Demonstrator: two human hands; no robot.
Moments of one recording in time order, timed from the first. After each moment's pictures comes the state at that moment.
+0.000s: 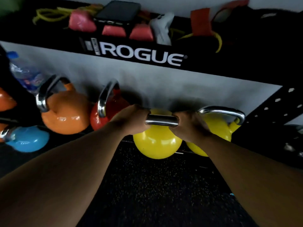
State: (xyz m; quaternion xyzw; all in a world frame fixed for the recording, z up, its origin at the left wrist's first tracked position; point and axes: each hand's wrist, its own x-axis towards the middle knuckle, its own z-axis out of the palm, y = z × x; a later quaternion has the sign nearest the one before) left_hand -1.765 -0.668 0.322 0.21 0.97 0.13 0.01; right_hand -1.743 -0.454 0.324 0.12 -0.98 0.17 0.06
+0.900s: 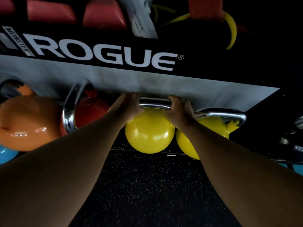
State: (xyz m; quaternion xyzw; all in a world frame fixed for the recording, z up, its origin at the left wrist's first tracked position) left_hand -1.880 -0.628 0.272 0.14 0.96 0.22 0.01; right_hand -1.842 -0.437 0.273 -0.04 -0.97 0.25 0.03
